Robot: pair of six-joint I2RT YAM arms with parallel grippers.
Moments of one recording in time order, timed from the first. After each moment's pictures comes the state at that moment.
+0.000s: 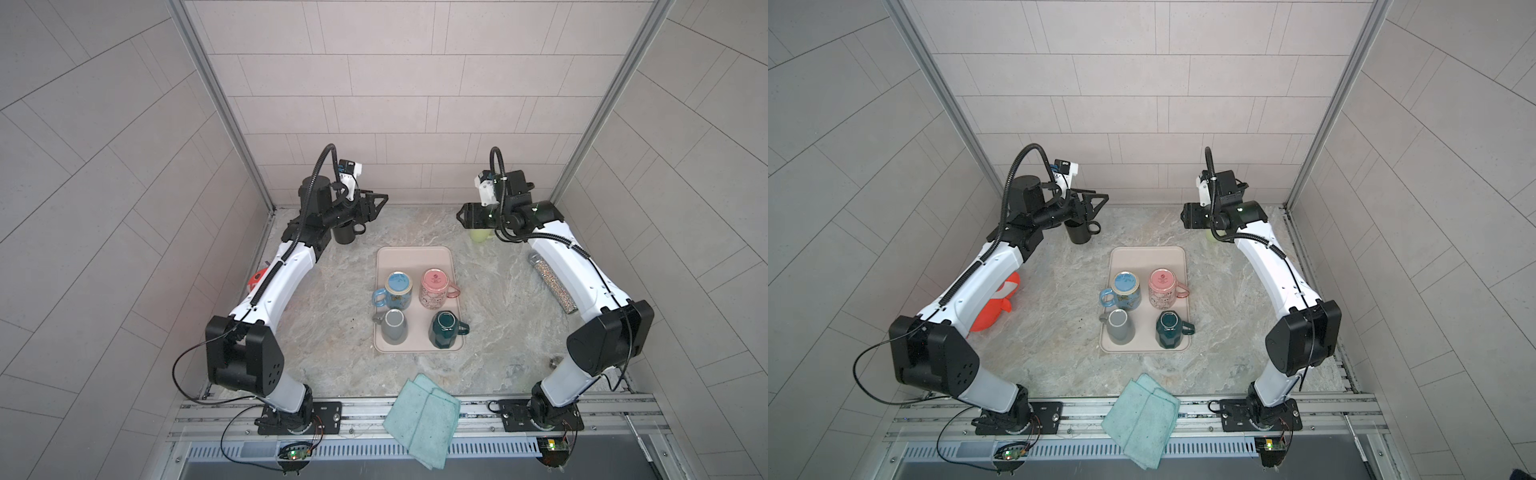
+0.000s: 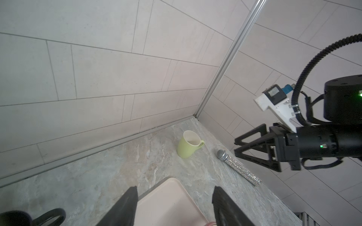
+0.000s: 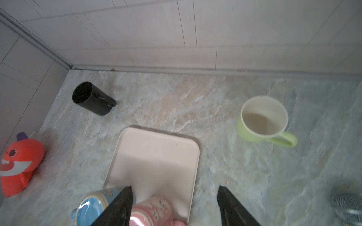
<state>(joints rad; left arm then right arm) -0.19 1.54 1.41 -0.09 0.59 -0.24 0.22 1.66 1.77 -0.89 -0.16 0.24</state>
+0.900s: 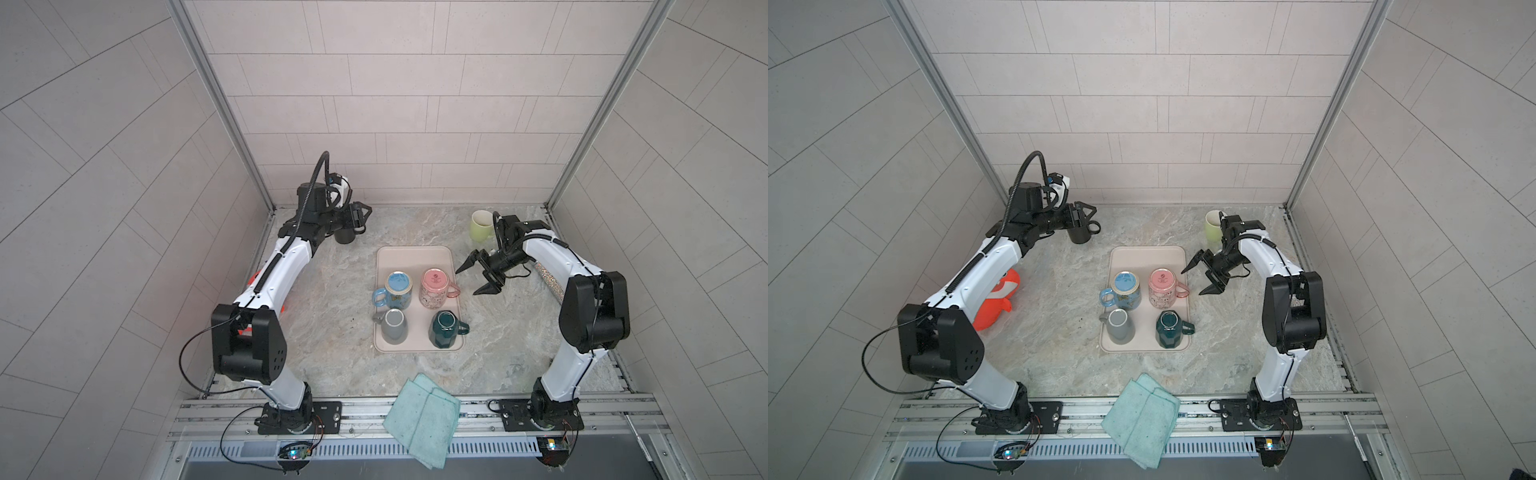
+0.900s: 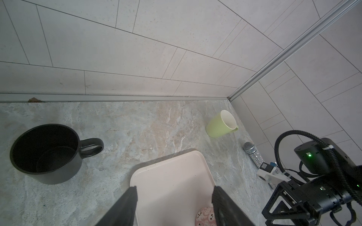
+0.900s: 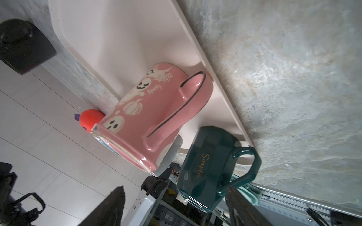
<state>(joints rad) -0.12 1.61 1.41 -0.28 0.50 -0.30 0.07 1.79 1.44 -1.18 -0.76 0.76</state>
